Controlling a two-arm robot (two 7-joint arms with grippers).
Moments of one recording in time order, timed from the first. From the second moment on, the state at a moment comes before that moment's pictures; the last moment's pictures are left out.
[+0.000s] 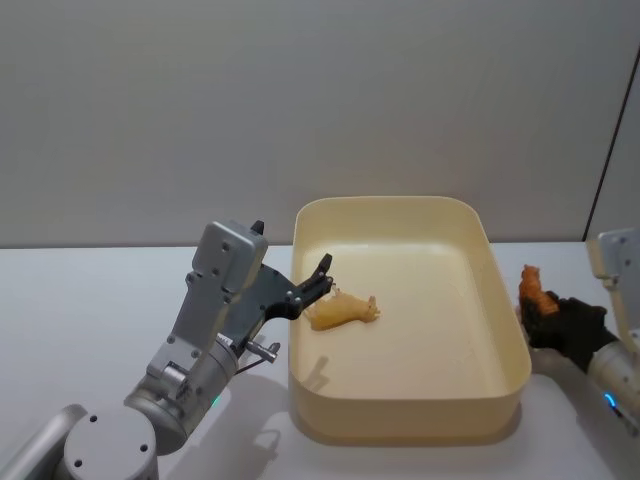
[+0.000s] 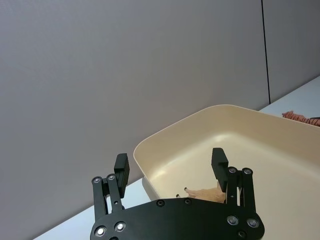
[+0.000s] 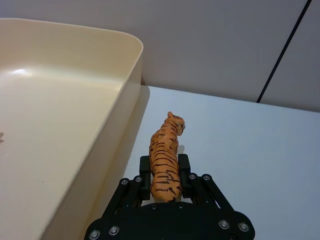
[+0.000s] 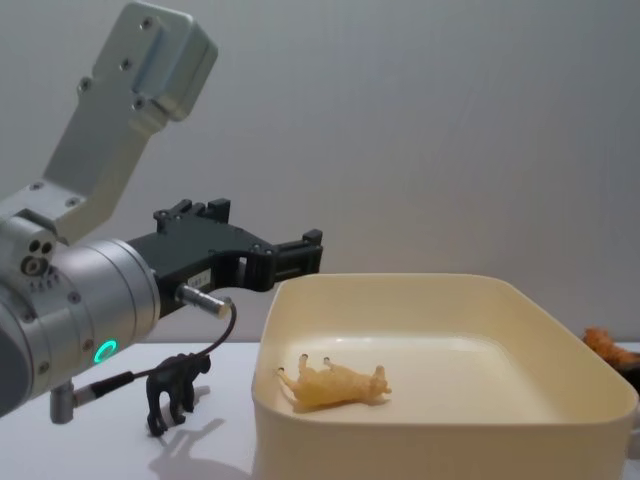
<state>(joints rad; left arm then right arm) -0.24 0.38 0.45 -1.63 -0.20 0.01 -0.01 0.26 0.24 -0.19 -1.36 0.18 0.28 0.10</state>
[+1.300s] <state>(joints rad) -0.24 0.38 0.45 -1.63 -0.20 0.01 -0.01 0.38 0.19 -0.22 -1.43 0.23 0.28 0.33</state>
